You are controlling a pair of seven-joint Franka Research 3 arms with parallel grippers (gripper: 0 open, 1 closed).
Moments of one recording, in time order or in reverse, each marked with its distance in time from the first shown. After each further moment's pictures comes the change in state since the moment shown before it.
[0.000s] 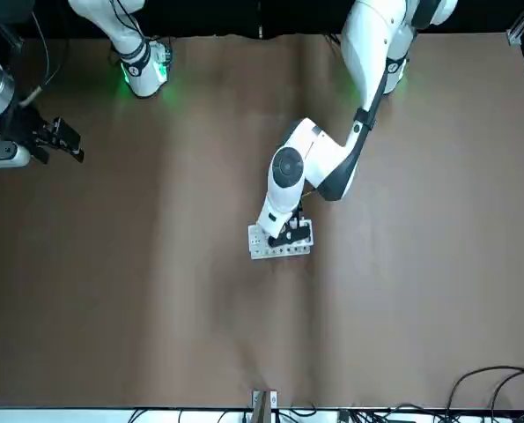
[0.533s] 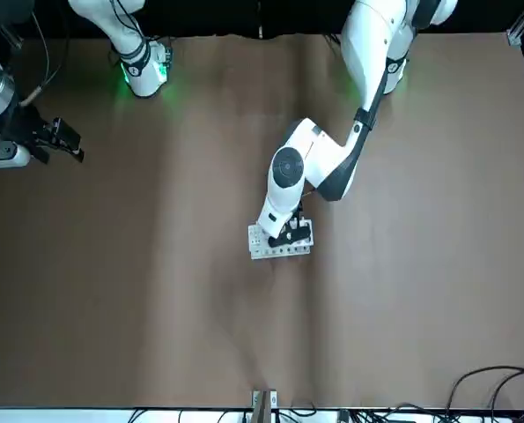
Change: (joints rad) left arm 0.000 0.000 0.001 0.000 0.000 0.000 0.000; right arm 0.000 0.000 0.000 0.000 0.000 0.000 0.000
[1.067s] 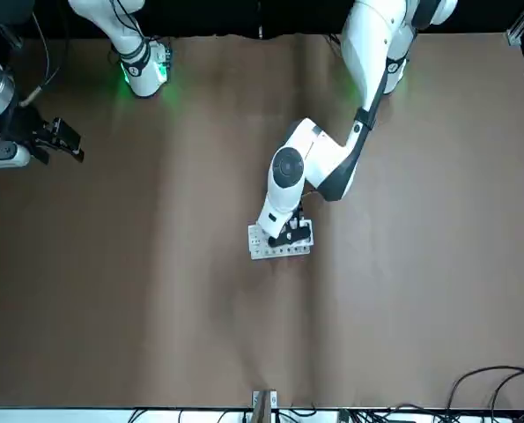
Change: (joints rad) left arm 0.000 0.000 0.000 0.000 0.000 0.000 0.000; right arm 0.000 0.000 0.000 0.000 0.000 0.000 0.000
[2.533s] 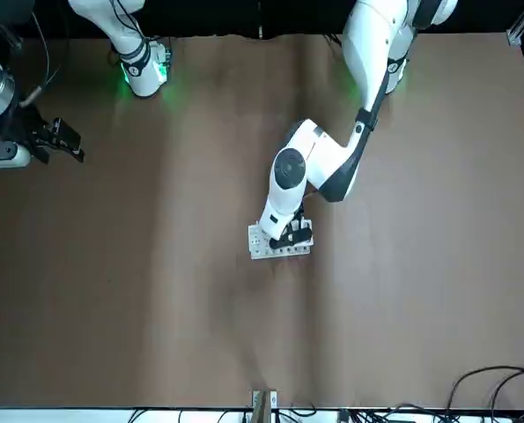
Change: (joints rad) left arm 0.004 0.000 0.004 0.006 0.000 0.000 0.003; right arm 0.000 0.000 0.000 0.000 0.000 0.000 0.000
